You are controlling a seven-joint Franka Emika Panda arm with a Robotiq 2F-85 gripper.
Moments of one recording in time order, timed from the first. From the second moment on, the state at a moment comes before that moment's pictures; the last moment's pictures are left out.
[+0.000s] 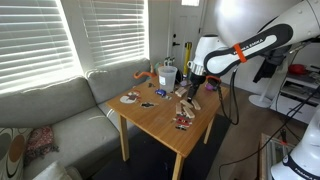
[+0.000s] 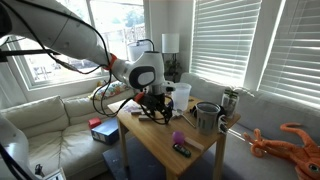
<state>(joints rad) -0.04 -0.07 -0.05 -2.30 -0.02 2.34 -0.14</state>
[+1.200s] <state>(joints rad) -0.04 -0.08 -0.06 -2.28 -0.02 2.19 -0.15</state>
